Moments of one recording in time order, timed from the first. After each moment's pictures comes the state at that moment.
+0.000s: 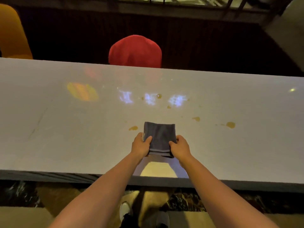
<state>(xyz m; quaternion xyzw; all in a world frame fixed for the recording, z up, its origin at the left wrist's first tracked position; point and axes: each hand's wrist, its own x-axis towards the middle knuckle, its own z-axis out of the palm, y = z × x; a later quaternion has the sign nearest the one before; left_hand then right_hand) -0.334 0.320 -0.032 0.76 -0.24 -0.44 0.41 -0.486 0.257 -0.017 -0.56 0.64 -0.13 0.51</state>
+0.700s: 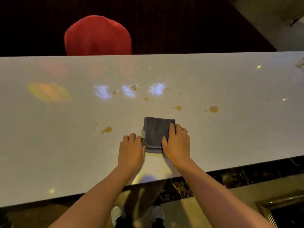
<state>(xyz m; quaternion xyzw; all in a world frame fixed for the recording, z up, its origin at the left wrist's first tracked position) -0.366 0.300 -0.091 0.76 -0.64 -0.11 0.05 -0.528 0.234 -0.060 -0.75 0.65 -0.03 0.14</state>
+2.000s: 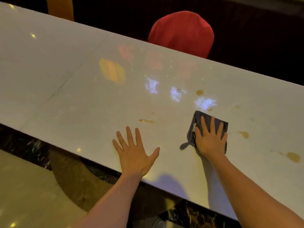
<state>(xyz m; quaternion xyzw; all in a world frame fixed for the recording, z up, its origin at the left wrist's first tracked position) -0.285 0.376 -0.134 0.94 -0.32 -0.12 0.02 -0.451 0.153 -0.121 -0.82 0.55 0.06 0.14</state>
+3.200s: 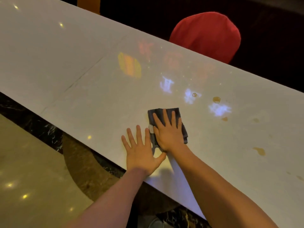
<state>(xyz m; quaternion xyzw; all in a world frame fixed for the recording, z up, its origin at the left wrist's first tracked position) -0.283 0.372 -0.138 0.94 -0.31 -0.11 0.01 -0.306 0.226 -0.125 -0.95 0.26 0.09 0.12</state>
